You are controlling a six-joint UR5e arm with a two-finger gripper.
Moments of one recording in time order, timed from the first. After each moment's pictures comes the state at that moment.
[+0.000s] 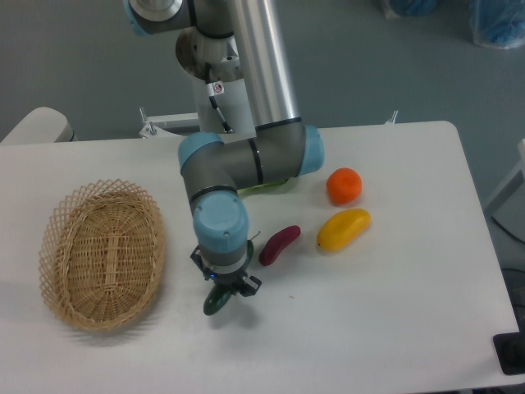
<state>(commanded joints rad) 2.31 -2.11 -1.56 -1.01 1.55 0.91</state>
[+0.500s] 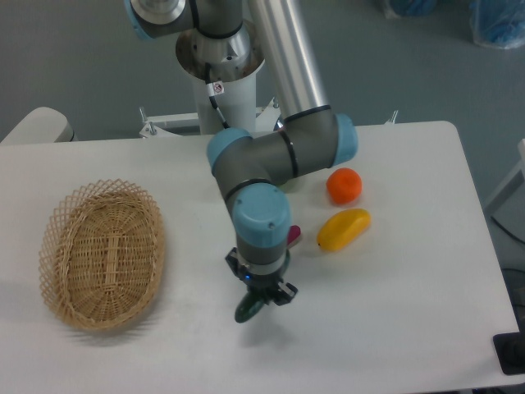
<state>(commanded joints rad) 2.39 -2.16 -1.44 -1.03 1.55 1.07</state>
